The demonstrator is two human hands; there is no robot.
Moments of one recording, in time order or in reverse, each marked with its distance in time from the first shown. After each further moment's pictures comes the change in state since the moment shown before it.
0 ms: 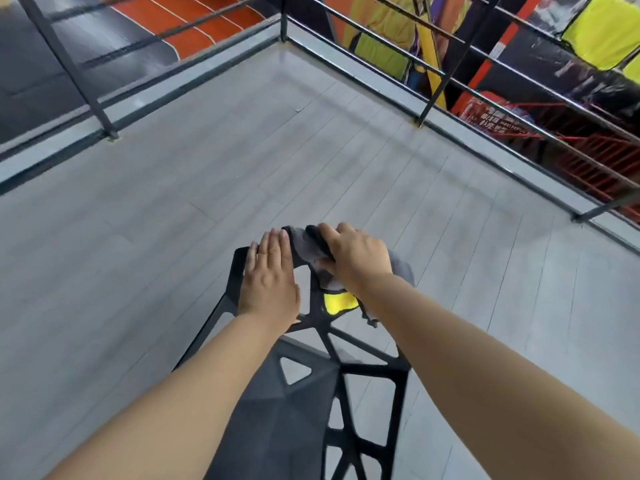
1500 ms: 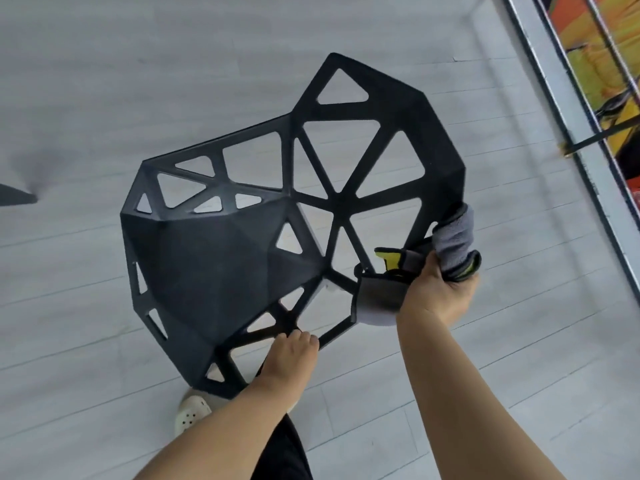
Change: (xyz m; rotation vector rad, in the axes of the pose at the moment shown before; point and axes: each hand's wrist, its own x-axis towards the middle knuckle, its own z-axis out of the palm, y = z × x) left_hand -0.278 0.231 0.159 -0.306 -0.546 -0.226; right_hand -0.207 0.055 0.100 1.217 0.359 0.867
